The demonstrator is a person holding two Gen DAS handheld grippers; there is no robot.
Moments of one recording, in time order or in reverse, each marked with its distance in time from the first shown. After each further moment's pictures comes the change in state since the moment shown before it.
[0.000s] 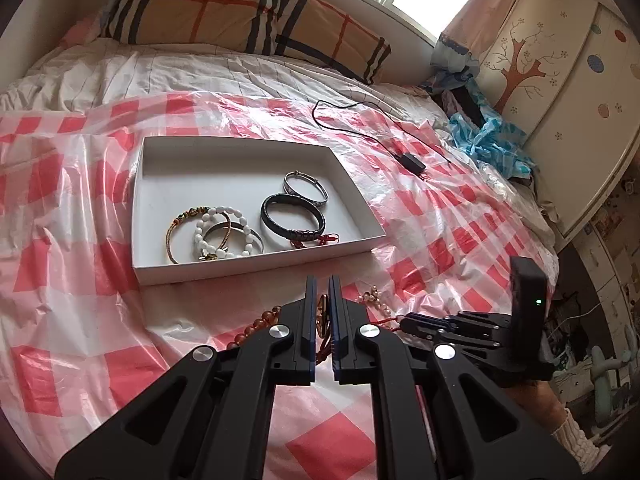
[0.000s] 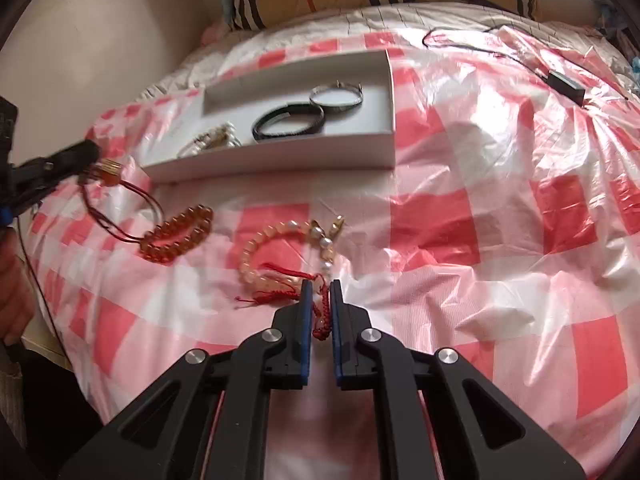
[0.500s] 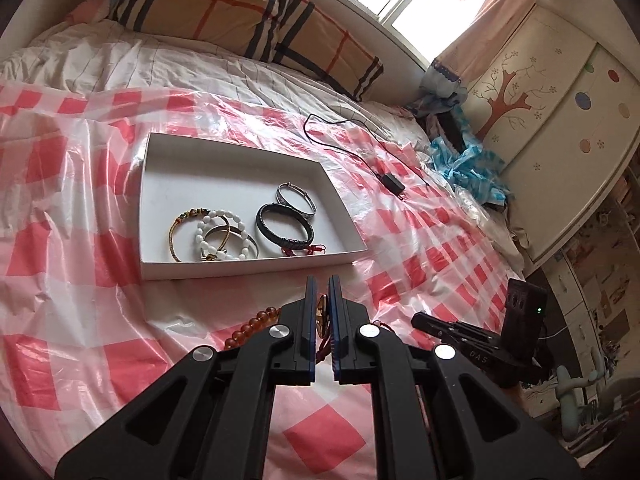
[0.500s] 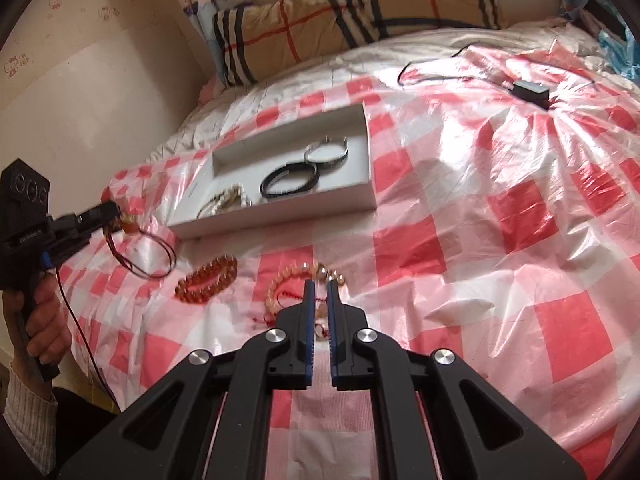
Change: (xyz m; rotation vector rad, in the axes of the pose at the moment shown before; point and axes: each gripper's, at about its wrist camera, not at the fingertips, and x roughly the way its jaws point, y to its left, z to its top) left arm -0.022 0.026 0.000 -0.092 -0.031 -0.124; right arm -0.039 -0.010 -0.003 0.109 -0.116 0.052
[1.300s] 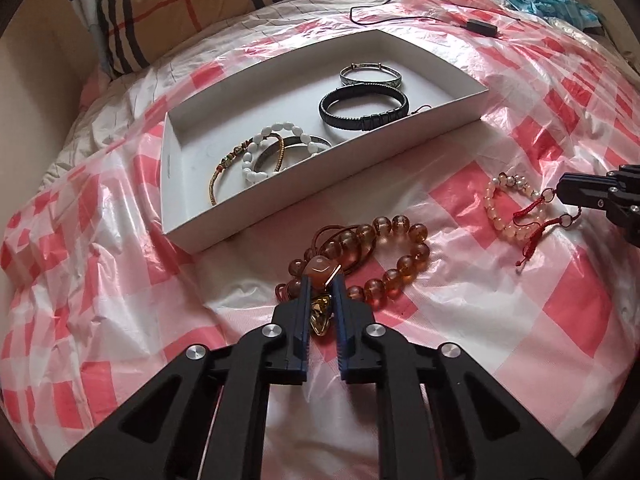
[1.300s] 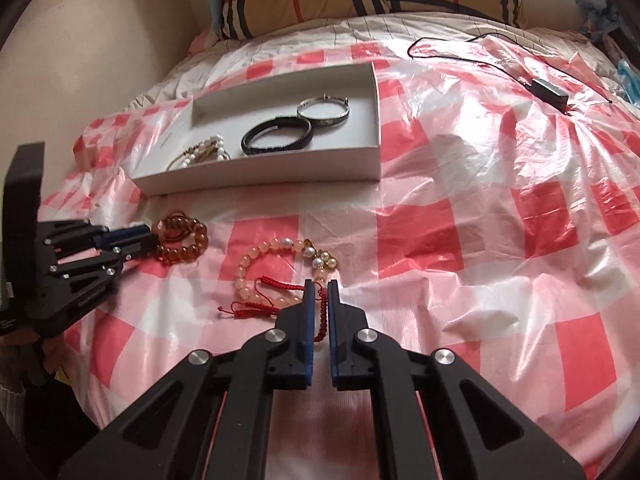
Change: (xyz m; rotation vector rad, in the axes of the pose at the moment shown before) left arm 0.097 -0.020 -0.050 0.410 0.270 0.591; right arm 0.034 0.011 -0.001 -0.092 0.079 -0.107
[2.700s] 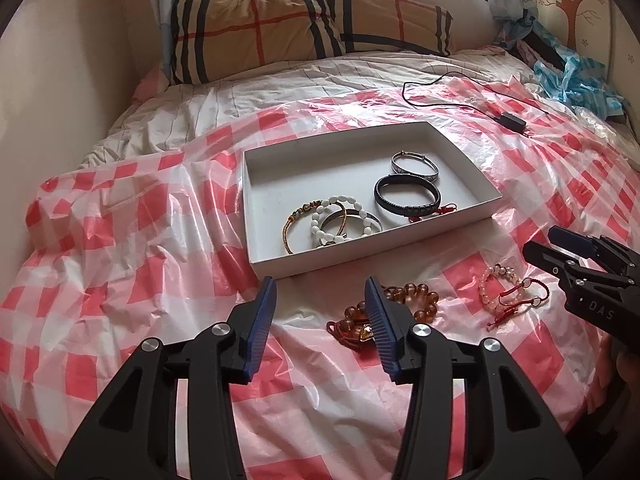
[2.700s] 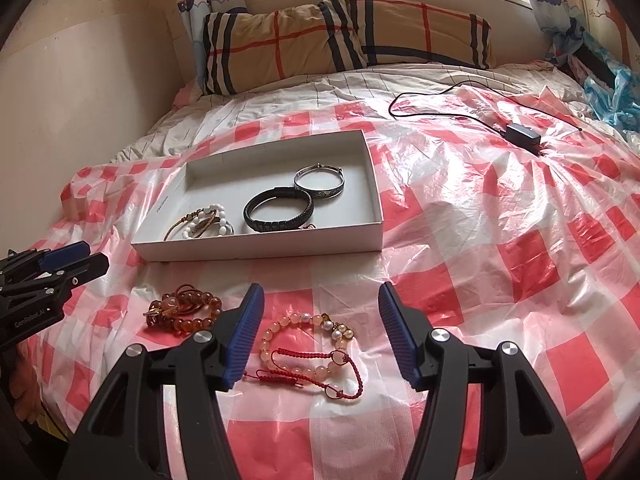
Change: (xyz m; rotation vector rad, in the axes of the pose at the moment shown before) left arm -0.066 0.038 0.002 -0.199 -0.183 0.052; right arm -0.011 0.028 0.020 0.037 -0.194 -0.098
